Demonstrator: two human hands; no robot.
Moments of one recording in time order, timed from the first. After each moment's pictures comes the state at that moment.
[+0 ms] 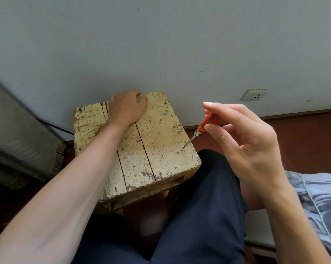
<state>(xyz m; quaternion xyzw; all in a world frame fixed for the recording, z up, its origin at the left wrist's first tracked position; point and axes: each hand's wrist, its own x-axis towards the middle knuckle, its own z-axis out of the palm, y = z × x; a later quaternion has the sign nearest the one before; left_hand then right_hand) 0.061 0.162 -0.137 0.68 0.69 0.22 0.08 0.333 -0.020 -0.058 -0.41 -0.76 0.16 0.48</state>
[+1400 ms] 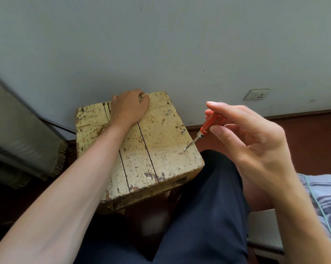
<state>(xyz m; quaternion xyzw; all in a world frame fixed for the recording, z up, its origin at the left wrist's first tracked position) 0.061 0.163 -0.139 0.68 0.69 0.22 0.08 0.338 -0.016 -0.057 -0.40 -0.76 0.21 0.47</state>
